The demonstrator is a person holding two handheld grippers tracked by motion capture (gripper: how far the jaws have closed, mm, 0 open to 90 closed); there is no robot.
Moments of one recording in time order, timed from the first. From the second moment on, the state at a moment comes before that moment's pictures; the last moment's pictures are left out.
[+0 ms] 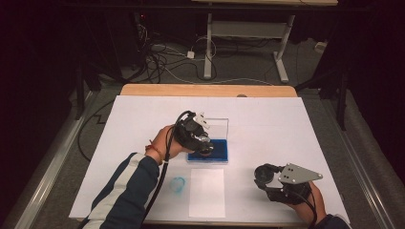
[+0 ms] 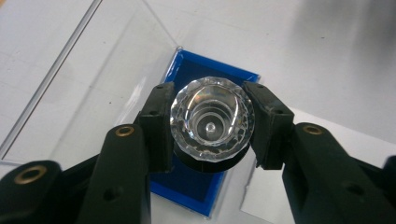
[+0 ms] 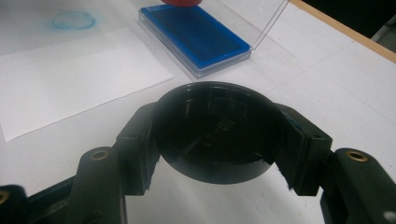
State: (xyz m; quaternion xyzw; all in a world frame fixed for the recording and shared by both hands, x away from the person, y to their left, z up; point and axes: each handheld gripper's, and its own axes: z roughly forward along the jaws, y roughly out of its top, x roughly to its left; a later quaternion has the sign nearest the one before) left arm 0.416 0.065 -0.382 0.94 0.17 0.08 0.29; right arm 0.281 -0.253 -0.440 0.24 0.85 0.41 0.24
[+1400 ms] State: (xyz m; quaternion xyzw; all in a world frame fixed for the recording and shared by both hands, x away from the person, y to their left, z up) left arm 0.438 0.053 -0.414 0.94 0.19 0.05 0.27; right arm 0.281 -0.252 -0.444 0.24 0.85 0.40 0.23
